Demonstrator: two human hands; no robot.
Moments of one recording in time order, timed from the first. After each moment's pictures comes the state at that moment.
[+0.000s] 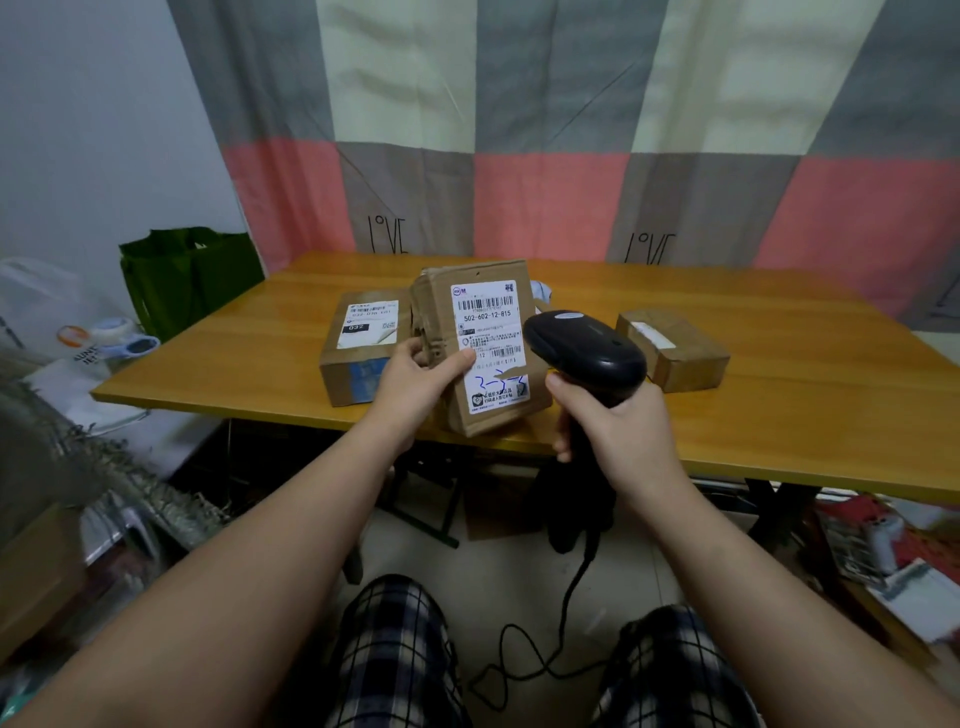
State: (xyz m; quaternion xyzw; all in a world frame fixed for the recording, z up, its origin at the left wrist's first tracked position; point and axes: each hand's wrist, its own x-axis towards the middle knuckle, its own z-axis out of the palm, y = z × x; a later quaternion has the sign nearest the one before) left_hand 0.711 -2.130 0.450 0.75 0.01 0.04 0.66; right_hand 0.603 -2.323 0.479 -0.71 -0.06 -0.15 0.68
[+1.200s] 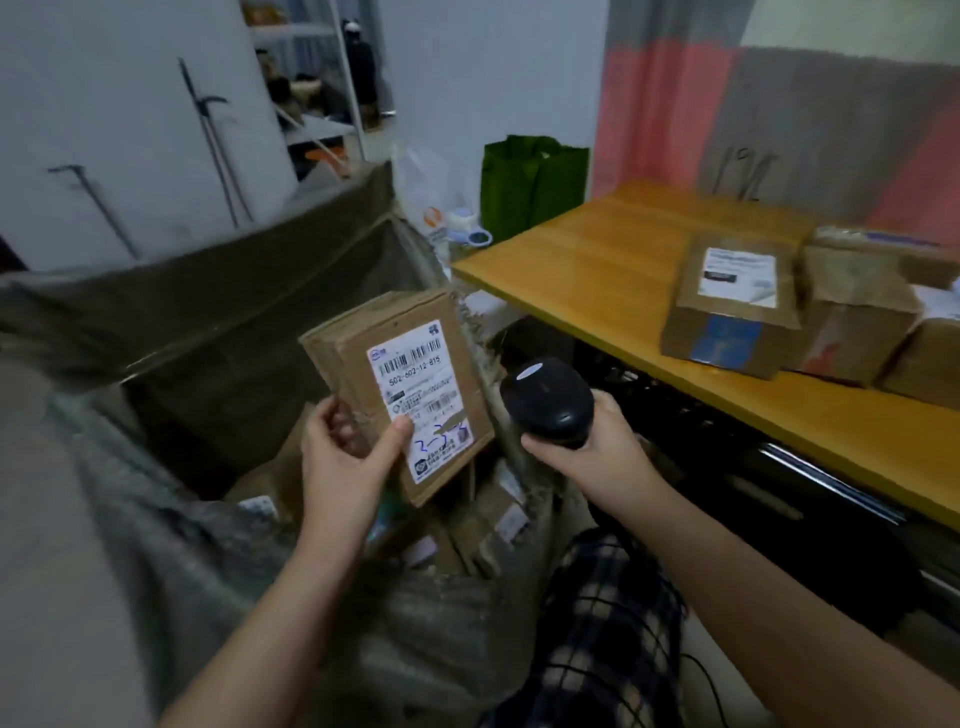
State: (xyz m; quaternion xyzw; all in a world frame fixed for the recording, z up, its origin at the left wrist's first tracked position) left_hand 0.478 -1.884 0.386 0.68 0.35 0.38 0.53; right_hand 0.621 -2.064 0.395 -0.81 -0.27 0.12 0.50
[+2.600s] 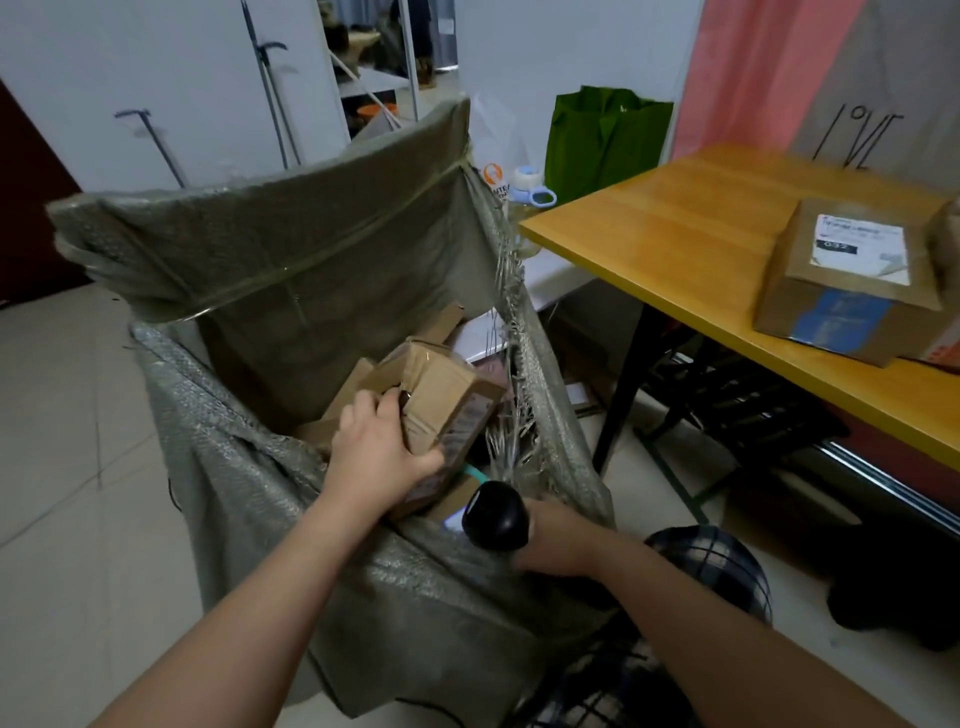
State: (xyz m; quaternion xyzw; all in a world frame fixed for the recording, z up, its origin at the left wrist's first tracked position) left_hand 0.450 -1.833 0.352 0.91 0.37 0.10 0.14; right_hand 0.570 -2.002 0.286 -0.80 -0.44 0.38 0.18
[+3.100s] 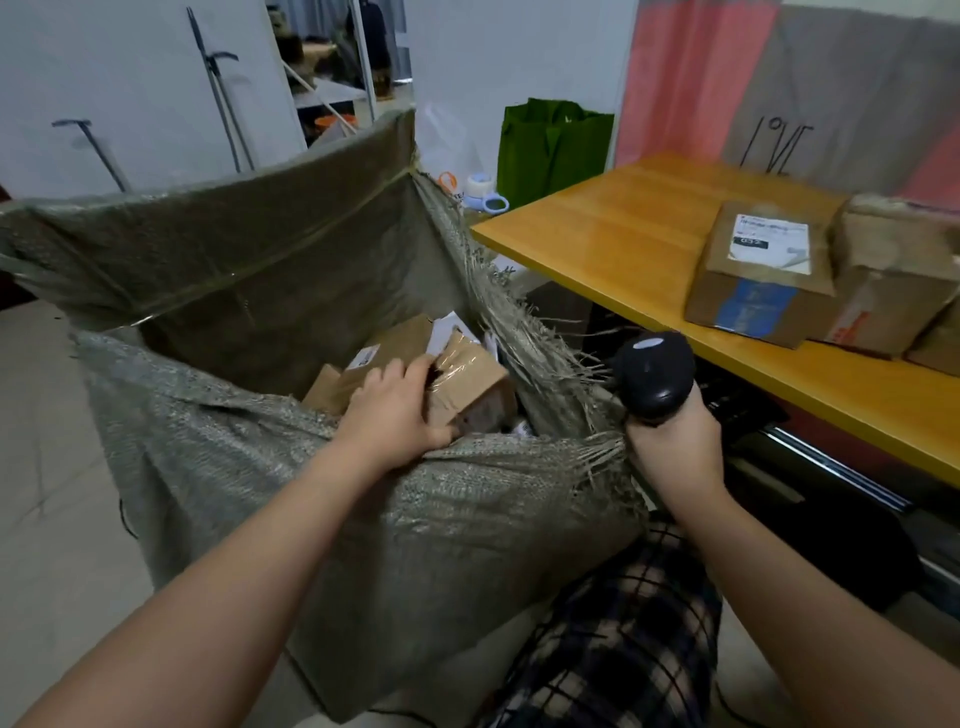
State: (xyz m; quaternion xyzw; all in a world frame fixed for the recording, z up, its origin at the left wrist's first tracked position) left_hand 0.506 -1.845 0.366 0.97 0.24 0.05 0.09; right_hand 0.635 -2.092 0.352 -0.86 -0.11 -0.04 0.49
